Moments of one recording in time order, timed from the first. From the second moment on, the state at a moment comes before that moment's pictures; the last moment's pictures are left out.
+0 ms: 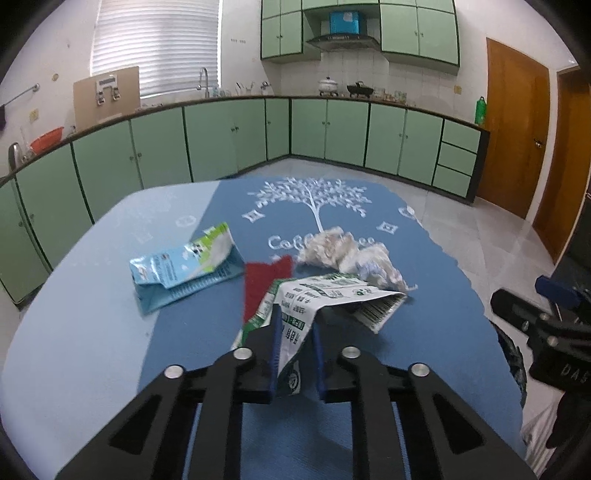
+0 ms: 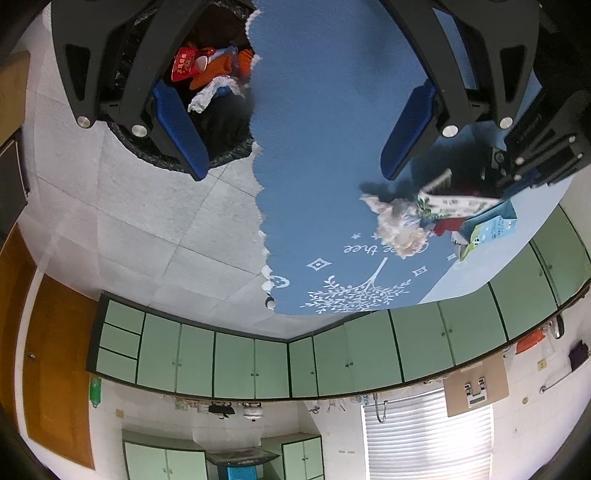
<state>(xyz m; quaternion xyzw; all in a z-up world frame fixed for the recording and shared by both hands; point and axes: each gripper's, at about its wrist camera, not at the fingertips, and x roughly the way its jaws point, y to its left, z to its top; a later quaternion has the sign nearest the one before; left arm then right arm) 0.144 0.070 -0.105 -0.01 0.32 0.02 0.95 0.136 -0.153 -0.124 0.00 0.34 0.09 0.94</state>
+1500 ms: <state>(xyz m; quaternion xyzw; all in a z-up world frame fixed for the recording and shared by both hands) 0.168 0.131 -0.103 -0.06 0.32 0.08 0.94 0.204 -0.059 -0.149 -0.05 0.37 0.20 0.91</state>
